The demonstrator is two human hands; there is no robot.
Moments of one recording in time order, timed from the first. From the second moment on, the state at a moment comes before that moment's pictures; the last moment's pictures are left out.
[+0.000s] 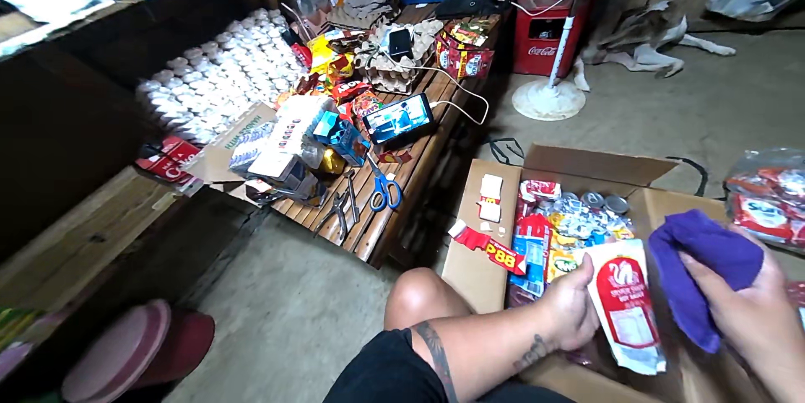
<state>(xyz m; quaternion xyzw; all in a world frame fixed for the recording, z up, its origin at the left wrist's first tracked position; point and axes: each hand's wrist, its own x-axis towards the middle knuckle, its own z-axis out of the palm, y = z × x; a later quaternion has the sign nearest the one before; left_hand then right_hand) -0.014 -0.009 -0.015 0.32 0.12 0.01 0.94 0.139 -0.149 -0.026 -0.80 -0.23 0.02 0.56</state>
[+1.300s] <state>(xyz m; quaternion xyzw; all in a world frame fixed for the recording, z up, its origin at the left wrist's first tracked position) -0.010 -0.001 -0.010 0.30 0.15 0.03 0.94 0.077 -0.138 -0.005 -0.78 -0.46 0.02 0.42</state>
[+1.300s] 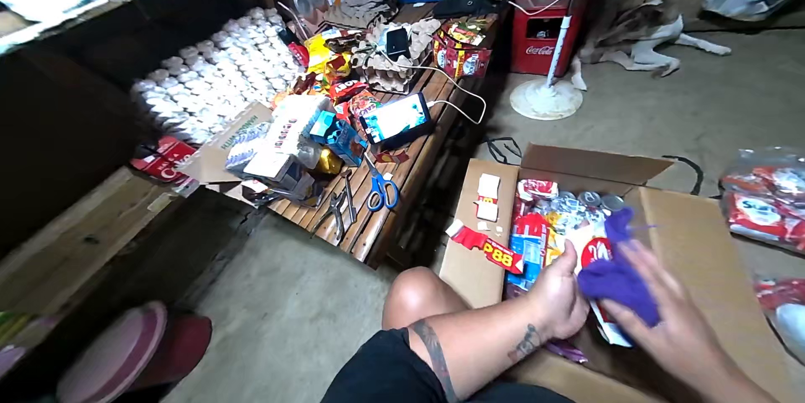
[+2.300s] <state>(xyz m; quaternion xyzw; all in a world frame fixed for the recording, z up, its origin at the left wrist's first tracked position) -0.009 -0.001 -0.008 0.33 0.11 0.04 0.94 0.094 -0.139 -0.040 -0.78 -0.31 0.17 0.52</state>
